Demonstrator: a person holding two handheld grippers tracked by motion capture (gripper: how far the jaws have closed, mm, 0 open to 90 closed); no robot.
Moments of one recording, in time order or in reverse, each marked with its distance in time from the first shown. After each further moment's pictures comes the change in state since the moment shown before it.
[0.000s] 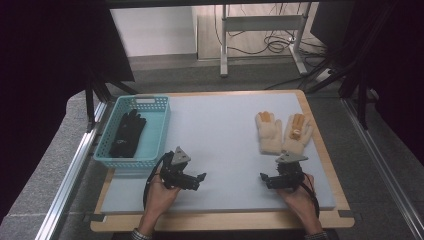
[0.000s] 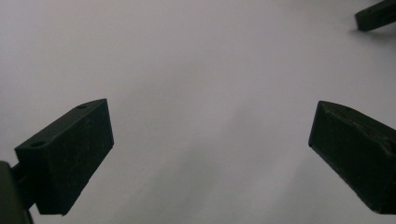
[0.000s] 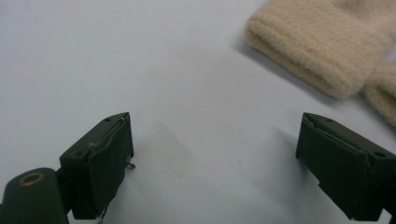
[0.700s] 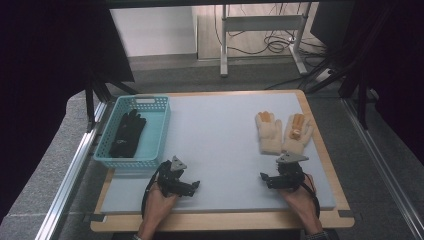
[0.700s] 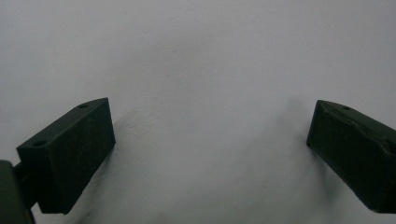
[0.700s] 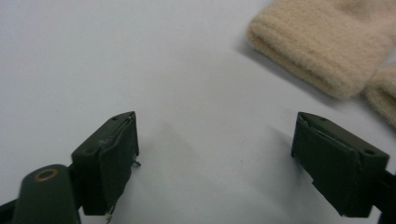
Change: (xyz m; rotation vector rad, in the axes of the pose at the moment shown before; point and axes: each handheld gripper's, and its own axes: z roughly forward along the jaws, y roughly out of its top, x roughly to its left) left arm 0.010 -0.037 0.022 0.099 0.031 -0.065; right arm 0.000 0.000 -0.002 -0.009 0.009 -0.002
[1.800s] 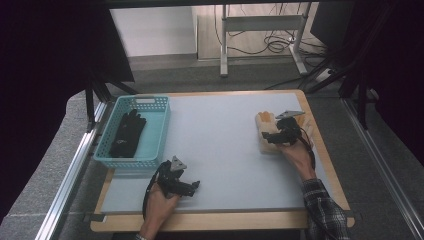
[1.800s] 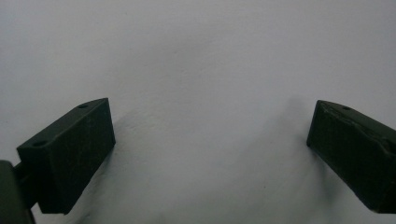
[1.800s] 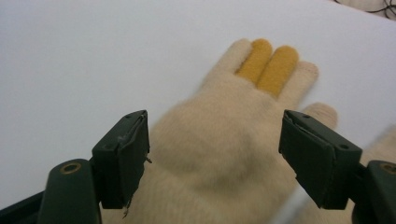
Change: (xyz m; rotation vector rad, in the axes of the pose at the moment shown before) left arm 0.000 0.000 0.000 -0.002 0.001 -0.001; right arm -0.086 0.094 0.054 -0.016 -0.036 0.013
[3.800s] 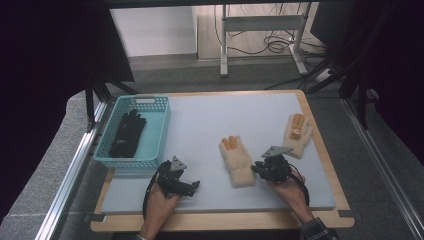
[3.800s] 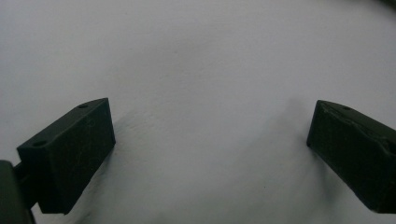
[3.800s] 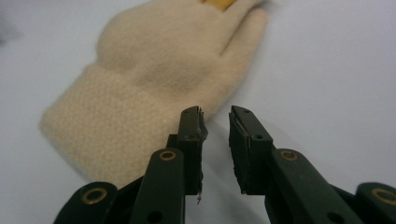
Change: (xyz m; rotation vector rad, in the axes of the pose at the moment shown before) left arm 0.000 0.000 0.000 -0.001 0.001 0.001; right arm 0.106 -0.062 -0.043 0.053 0.173 -0.071
